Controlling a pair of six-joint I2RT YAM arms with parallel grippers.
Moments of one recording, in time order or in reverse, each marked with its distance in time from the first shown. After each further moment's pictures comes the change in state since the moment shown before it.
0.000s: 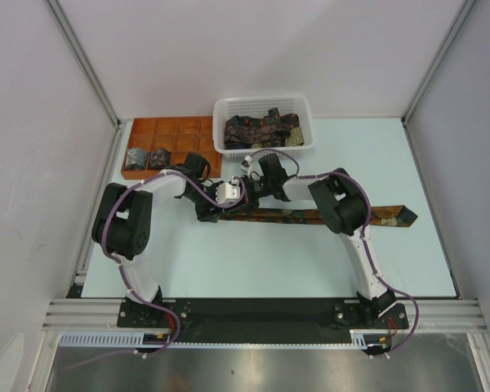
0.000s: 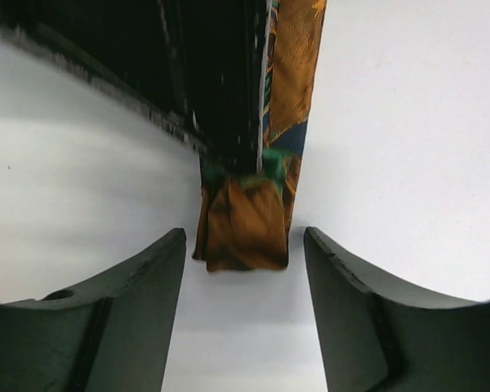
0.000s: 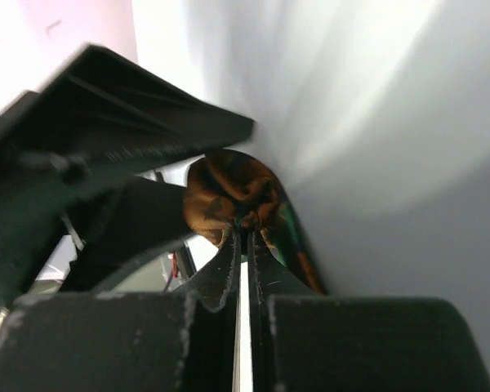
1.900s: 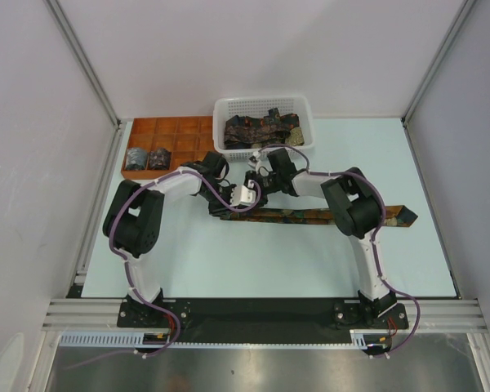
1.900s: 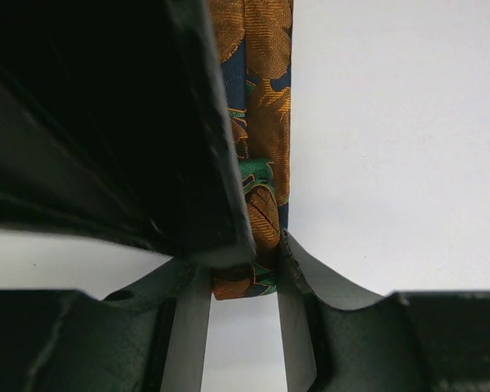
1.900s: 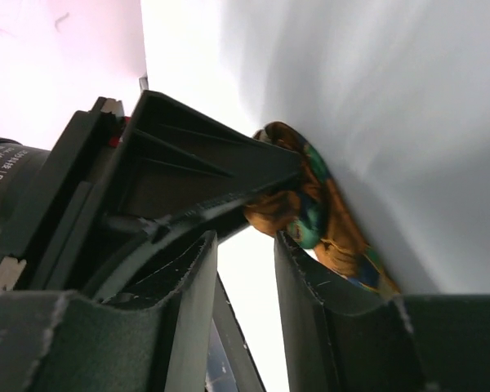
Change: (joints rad) left arm -0.128 0.057 0.101 -0.057 -0.037 0.010; right arm -0.048 -0.121 -0.056 -0.146 -0.016 -0.073
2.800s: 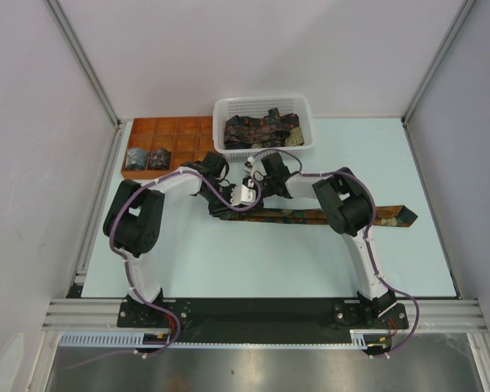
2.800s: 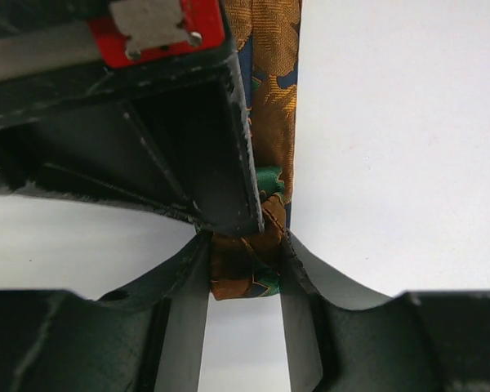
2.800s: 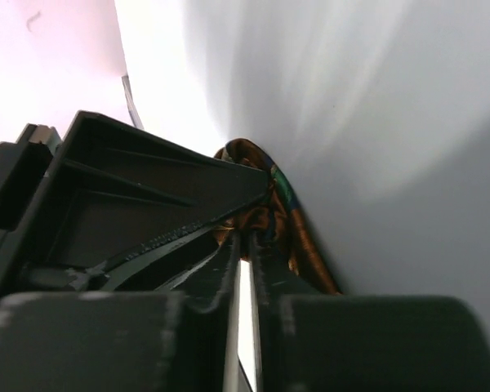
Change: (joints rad) left arm 0.001 0.003 0.000 0.006 -0.011 -0.023; right arm 0.034 0.085 0.058 -0.014 0.017 0.005
